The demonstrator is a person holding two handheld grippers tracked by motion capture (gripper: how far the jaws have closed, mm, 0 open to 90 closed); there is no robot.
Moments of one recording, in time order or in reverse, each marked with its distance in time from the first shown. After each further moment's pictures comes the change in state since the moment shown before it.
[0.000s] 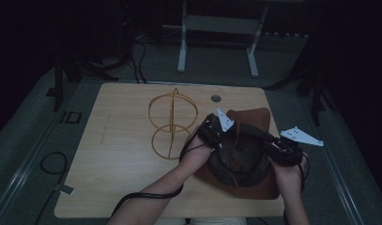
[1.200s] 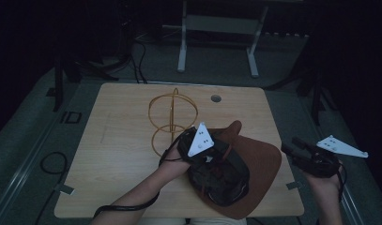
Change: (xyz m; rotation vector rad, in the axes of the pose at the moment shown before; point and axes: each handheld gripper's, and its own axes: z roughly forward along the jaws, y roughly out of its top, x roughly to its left) left arm 0.012 -0.036 -0.073 -0.336 -0.251 0.197; right arm -0.056 -0.012 -0.056 -0.029 0.080 -0.051
